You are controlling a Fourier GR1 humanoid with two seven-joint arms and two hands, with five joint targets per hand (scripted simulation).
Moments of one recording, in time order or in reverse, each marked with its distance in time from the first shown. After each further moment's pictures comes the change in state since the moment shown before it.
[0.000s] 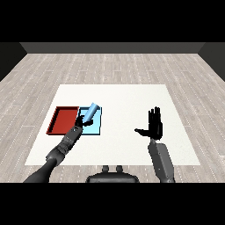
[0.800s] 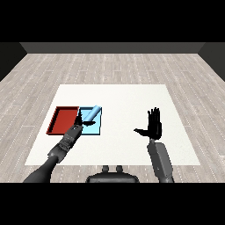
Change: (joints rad) left arm -0.065 -0.019 0.094 0.108 0.001 -0.010 -0.010; right arm -0.009 0.019 -0.020 0.042 0.014 0.027 -0.033
